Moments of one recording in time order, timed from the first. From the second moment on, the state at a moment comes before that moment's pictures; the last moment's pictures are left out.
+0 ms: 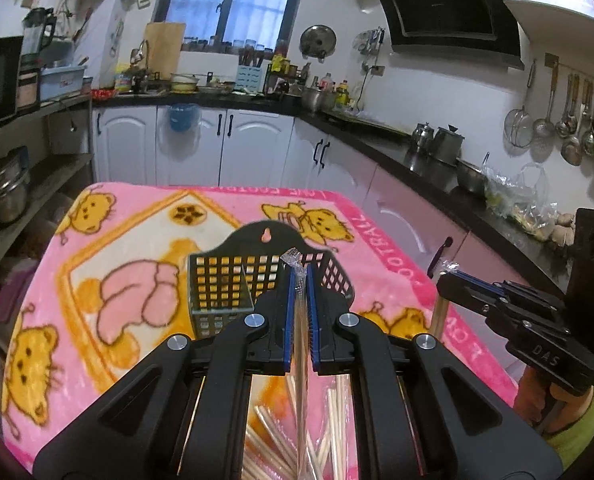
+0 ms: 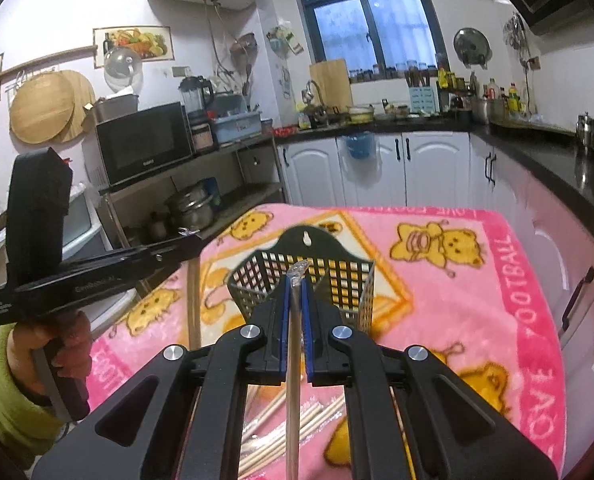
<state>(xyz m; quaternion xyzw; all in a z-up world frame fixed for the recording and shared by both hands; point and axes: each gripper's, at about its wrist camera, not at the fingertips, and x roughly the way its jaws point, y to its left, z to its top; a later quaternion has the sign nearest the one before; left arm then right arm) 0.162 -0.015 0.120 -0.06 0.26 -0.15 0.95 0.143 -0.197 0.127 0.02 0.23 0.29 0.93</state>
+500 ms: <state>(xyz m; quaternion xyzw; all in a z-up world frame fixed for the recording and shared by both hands) 0.182 -0.014 0.167 -0.06 0.21 -0.14 0.97 0.160 -0.193 0.172 0.03 0.18 0.29 0.94</state>
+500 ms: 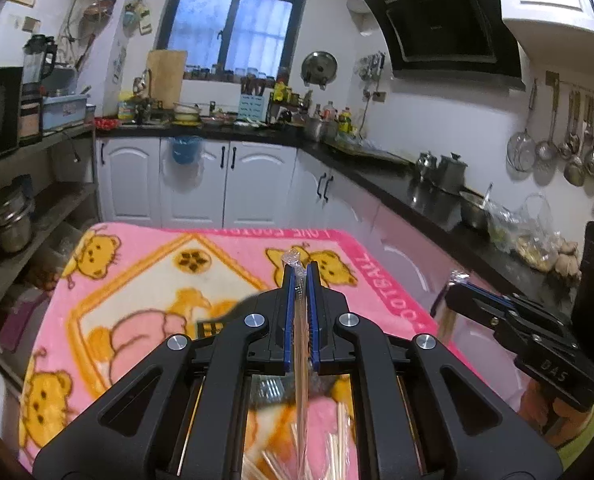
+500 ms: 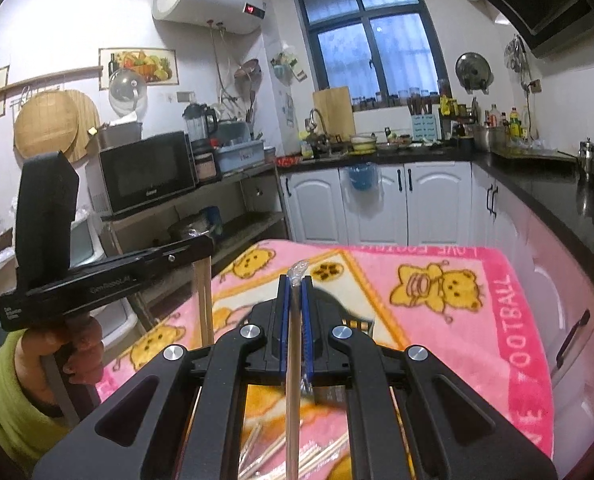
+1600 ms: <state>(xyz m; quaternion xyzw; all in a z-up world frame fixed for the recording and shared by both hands) 0.265 -0.010 0.160 -0.03 0.13 -0.08 0.99 0.264 -0.171 0.161 0.06 0.12 0.20 0.97</state>
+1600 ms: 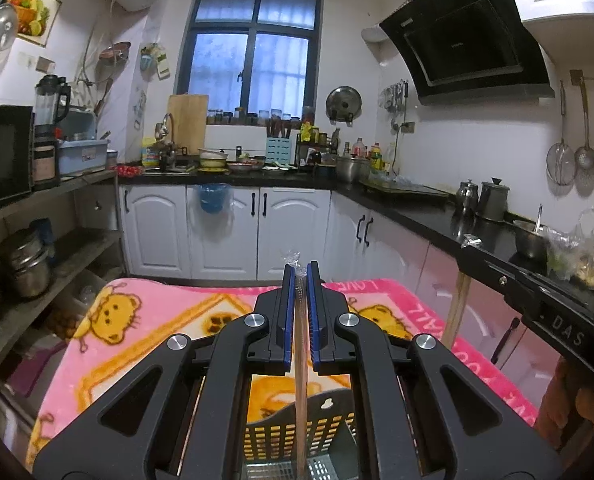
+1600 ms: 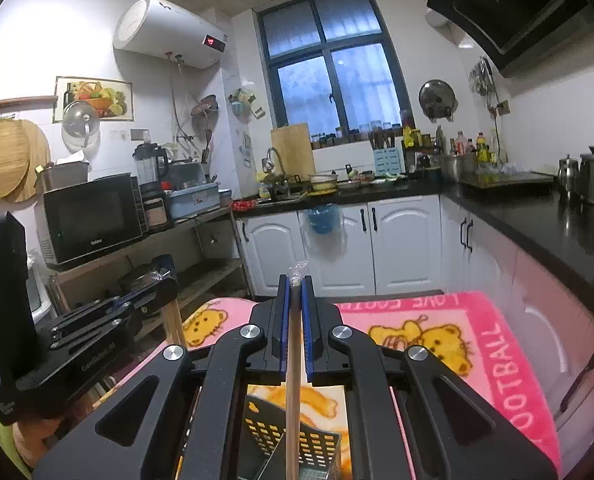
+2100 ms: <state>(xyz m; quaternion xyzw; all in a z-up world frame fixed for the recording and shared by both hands) 0.271 0.009 0.105 -0.05 0.16 -0.09 0.98 0.268 -0.163 0.127 0.06 0.14 0.20 0.97</state>
